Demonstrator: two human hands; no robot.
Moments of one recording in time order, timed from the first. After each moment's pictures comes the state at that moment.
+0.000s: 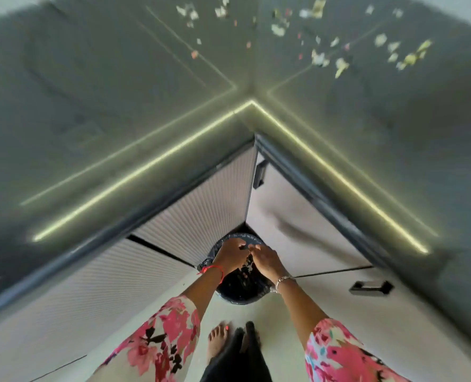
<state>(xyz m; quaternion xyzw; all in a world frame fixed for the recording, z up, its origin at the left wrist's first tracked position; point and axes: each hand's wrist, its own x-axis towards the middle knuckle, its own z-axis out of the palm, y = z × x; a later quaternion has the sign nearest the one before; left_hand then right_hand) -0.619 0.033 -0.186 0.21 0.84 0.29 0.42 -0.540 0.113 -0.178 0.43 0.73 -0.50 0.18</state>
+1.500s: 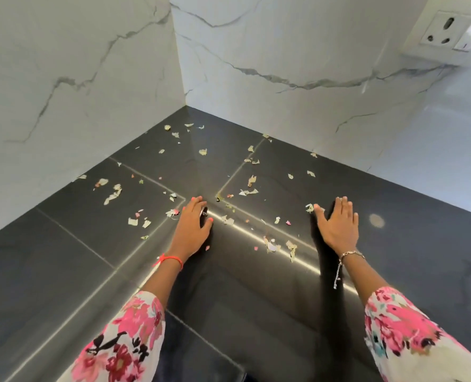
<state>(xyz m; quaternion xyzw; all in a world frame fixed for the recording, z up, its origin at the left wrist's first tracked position) -0.946 0.269 0.031 0.47 0.80 0.35 0.13 -0.674 0.463 0.036 0.62 0.76 -0.16 -0.12</state>
